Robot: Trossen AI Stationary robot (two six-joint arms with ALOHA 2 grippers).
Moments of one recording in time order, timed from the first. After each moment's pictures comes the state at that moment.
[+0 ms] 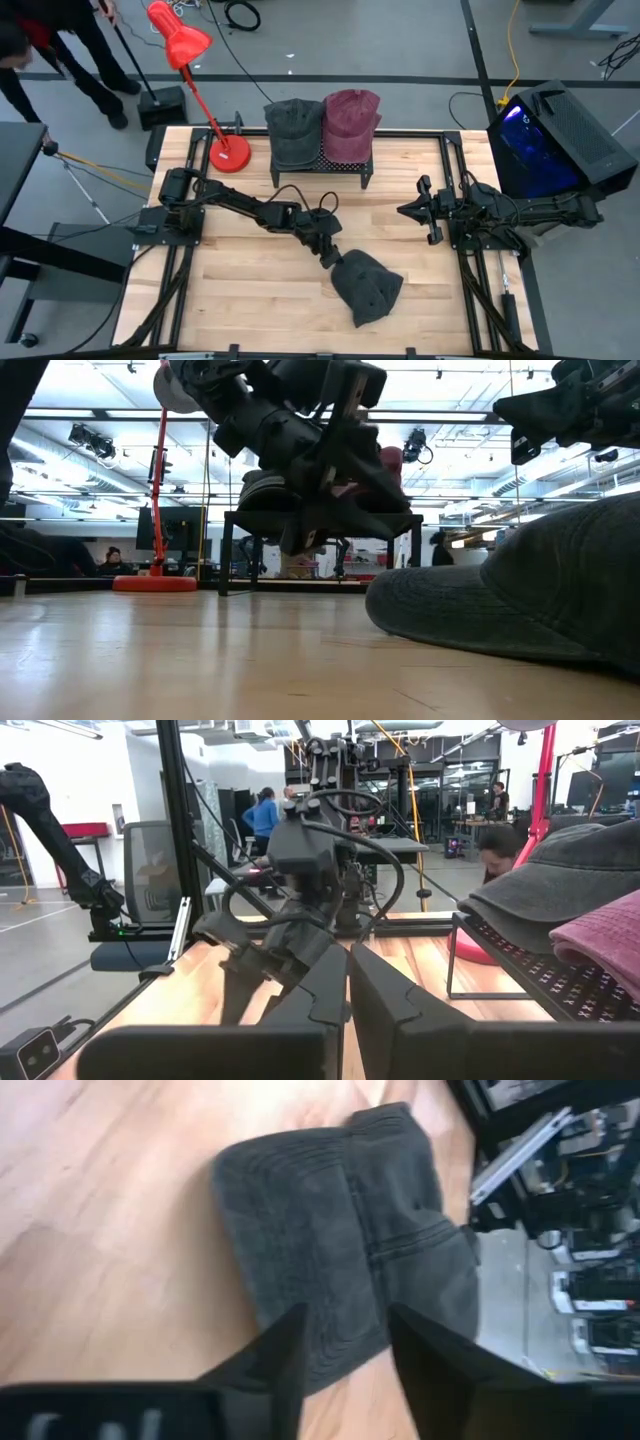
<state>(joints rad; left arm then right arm) -0.10 1.94 1.14 0.17 0.31 -0.86 0.00 0.33 0.10 0.34 -0.09 0.04</state>
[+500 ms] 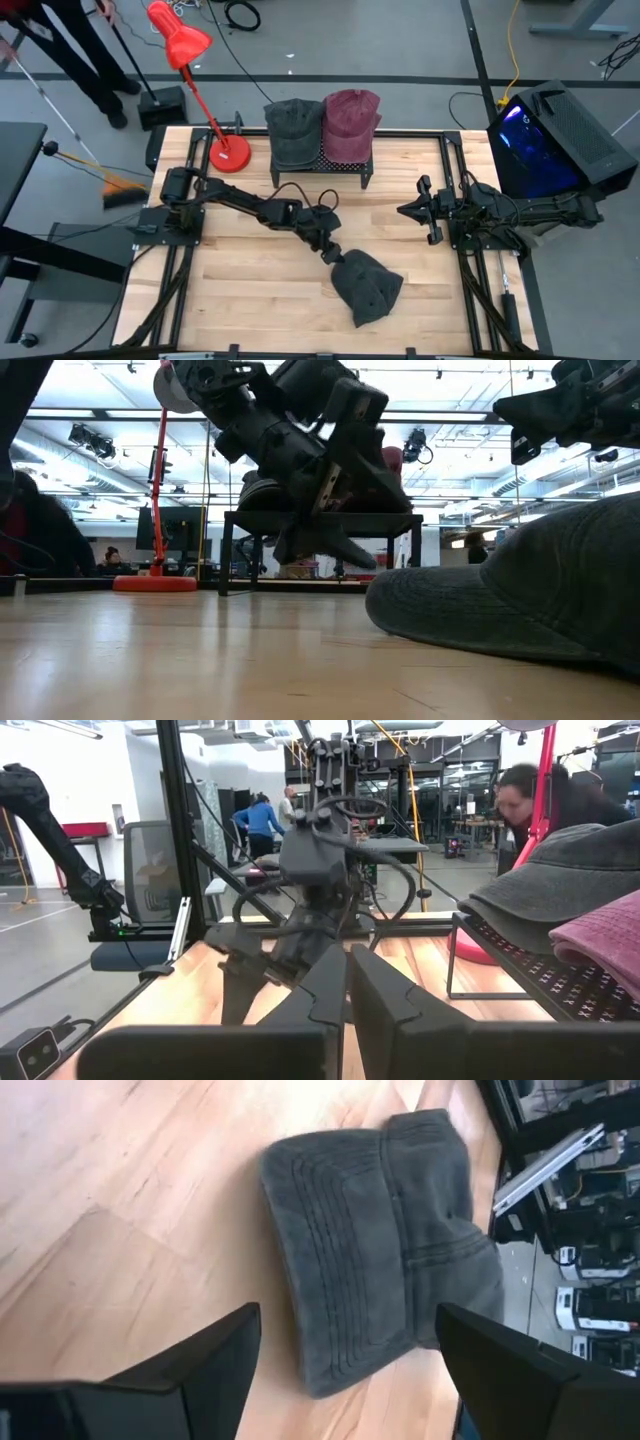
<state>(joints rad) -0.08 1.95 1.14 0.13 0.31 -0.90 0.00 0.33 0.10 0.34 -0.09 0.04</state>
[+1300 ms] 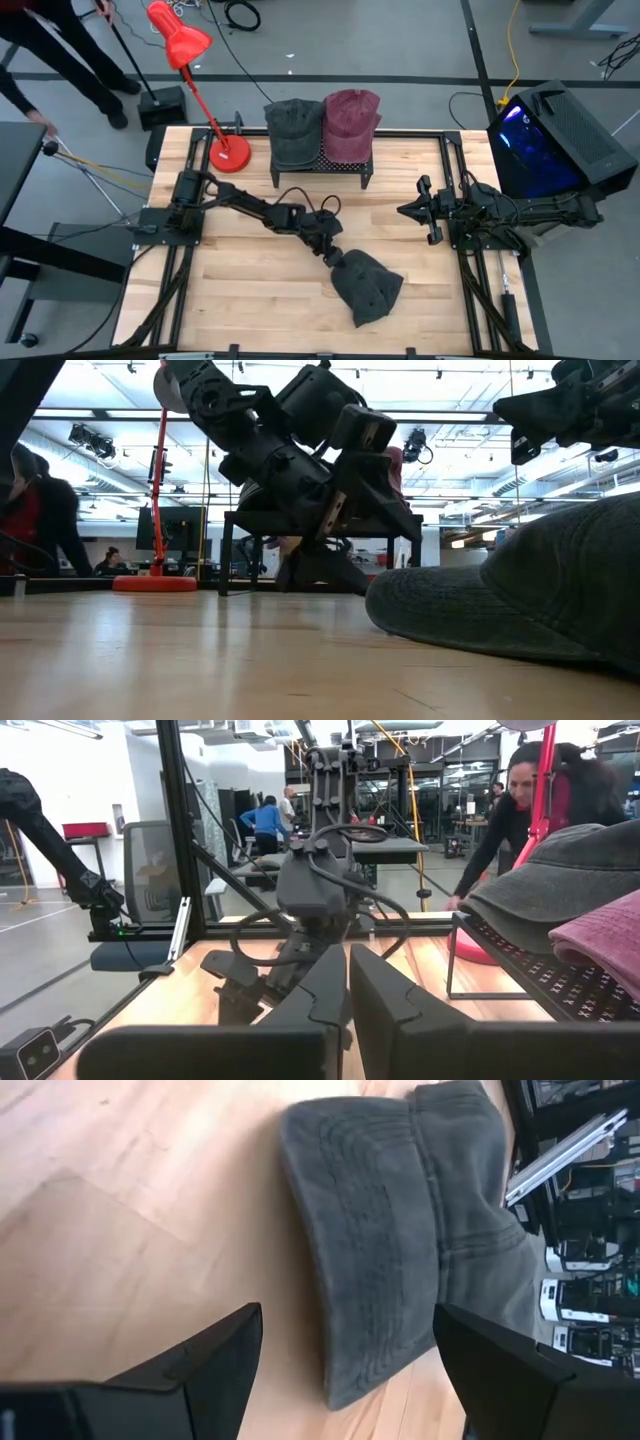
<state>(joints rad) -0.09 2.03 1.14 0.22 0.35 -0.94 -0.01 0.33 0.10 0.34 -0.09 0.04</state>
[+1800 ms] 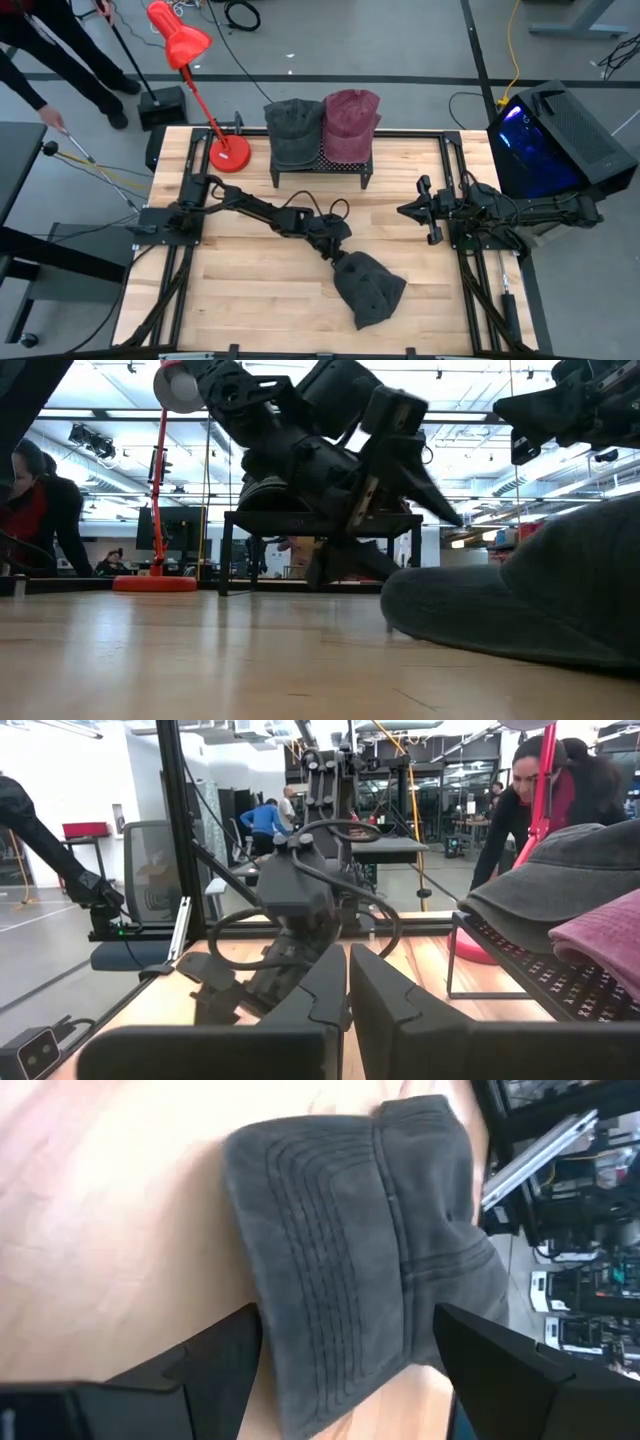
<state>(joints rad) -0.10 2.09 1.25 0.21 0.35 -0.93 -0.01 0.33 0.10 0.34 -0.10 0.04</state>
